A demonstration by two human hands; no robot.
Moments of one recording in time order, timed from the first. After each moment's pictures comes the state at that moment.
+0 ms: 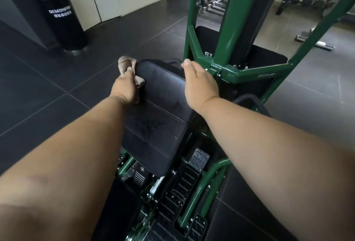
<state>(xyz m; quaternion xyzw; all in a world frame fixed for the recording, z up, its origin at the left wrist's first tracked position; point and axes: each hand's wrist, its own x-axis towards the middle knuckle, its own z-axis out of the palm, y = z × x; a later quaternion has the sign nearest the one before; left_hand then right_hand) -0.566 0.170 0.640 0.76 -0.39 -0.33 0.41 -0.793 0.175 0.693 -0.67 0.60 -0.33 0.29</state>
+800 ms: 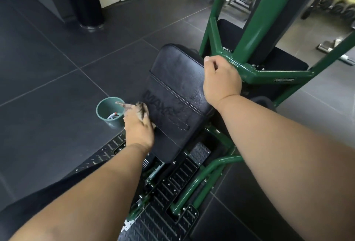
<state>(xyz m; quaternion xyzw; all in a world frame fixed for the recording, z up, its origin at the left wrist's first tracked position) -0.606 0.296 0.513 0.80 -0.37 -0.23 0.41 -0.789 0.169 0.675 -0.68 0.62 -0.33 0.18</state>
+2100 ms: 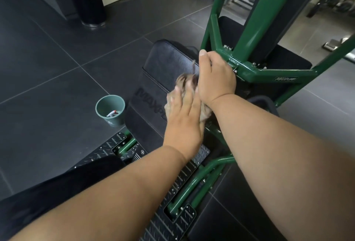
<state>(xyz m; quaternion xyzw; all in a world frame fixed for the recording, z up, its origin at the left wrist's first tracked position) -0.734 0.283 0.572 0.64 -0.66 -0.02 0.40 -0.795 0.165 0.671 -0.70 0.60 -0.34 0.18</state>
